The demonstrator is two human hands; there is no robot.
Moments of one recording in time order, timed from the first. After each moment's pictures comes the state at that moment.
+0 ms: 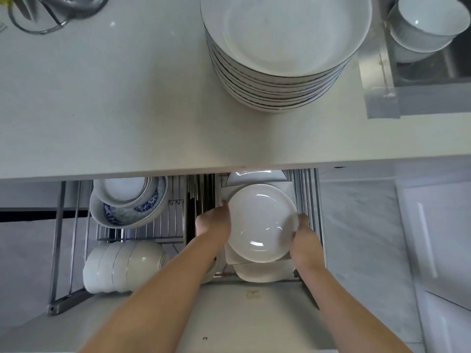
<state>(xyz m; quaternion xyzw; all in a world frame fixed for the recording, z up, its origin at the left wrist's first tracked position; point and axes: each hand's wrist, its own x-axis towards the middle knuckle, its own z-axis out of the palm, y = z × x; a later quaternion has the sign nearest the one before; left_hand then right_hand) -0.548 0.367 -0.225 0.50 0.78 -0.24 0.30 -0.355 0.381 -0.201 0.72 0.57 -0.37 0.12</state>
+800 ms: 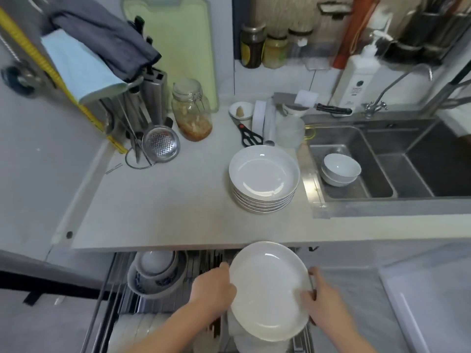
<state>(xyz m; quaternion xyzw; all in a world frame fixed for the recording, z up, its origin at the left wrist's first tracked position) -0.555 0.338 0.010 0.54 0.77 -0.03 0.34 -0.318 0.383 -0.003 0.66 0.64 -0.39 -0.03</state>
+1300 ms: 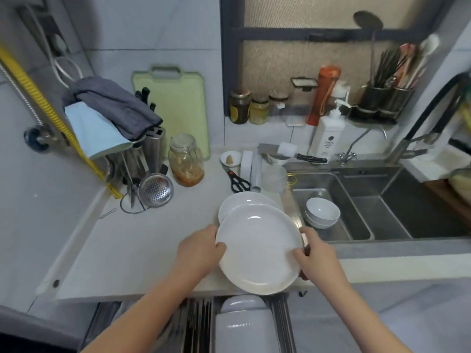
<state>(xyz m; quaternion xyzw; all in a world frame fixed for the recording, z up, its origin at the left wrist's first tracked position) -0.595 0.442 0.113 0.58 0.79 0.14 0.15 -0.345 0.489 0.120 0.62 0.69 -0.32 -0.20</state>
